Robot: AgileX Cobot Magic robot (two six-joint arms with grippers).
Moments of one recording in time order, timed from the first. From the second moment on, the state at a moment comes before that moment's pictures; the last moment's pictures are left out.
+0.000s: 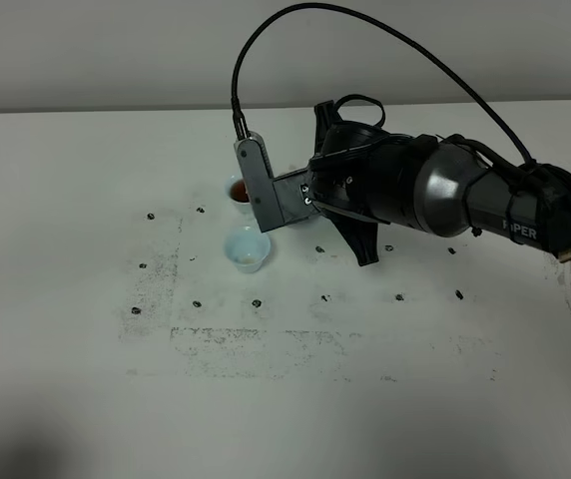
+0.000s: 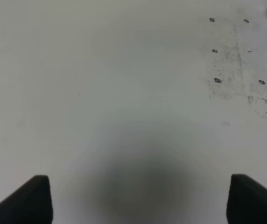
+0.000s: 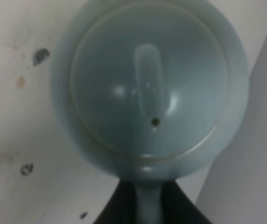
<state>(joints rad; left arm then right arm) 0.03 0.00 -0.48 -0.02 1.09 -0.08 0.69 2.07 -1.51 -0.78 0.71 -0.60</state>
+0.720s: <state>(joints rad) 0.03 0.00 -0.48 -0.02 1.09 -0.08 0.70 2.07 -1.51 -0.84 0.74 -0.59</state>
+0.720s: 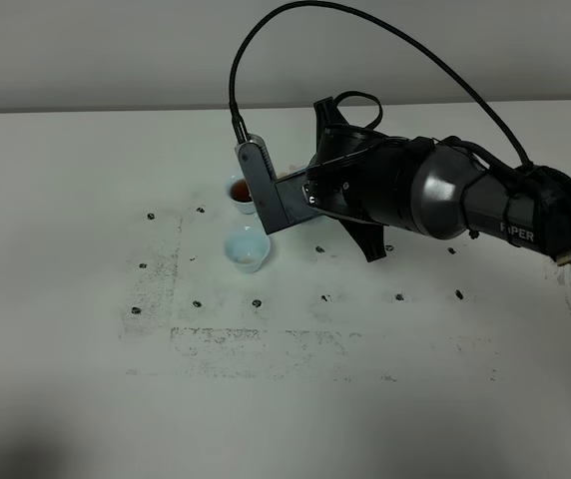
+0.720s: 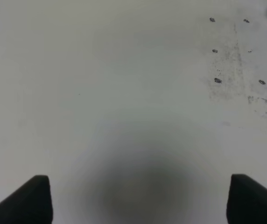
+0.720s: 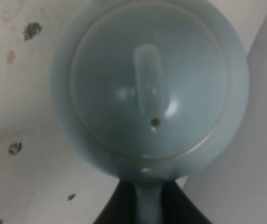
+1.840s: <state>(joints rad) 0.03 0.00 -0.48 -0.02 1.09 -0.08 0.76 2.07 -1.51 -0.99 0.83 -0.48</state>
